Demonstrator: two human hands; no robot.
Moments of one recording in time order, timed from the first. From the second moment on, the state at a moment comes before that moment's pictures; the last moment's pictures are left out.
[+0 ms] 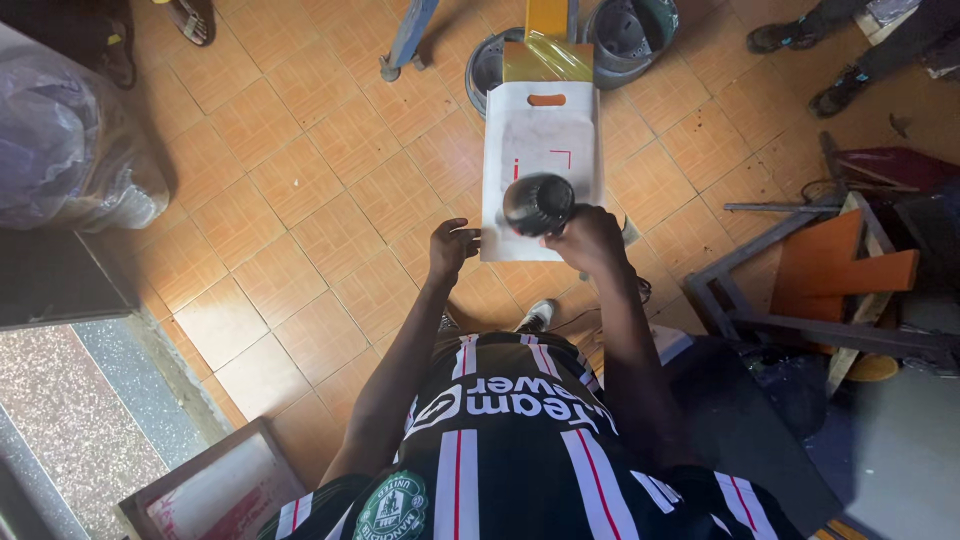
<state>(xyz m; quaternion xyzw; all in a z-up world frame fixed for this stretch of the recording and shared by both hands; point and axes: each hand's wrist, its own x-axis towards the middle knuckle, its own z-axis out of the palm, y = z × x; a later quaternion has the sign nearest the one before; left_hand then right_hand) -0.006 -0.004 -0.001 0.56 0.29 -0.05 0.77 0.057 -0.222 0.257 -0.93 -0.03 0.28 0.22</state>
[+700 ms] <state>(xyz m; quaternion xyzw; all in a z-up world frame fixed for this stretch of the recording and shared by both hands) -0.024 -0.014 -0.017 0.54 0.28 -0.09 0.79 0.061 -0.243 0.238 -0.95 -0.01 0.22 0.22</state>
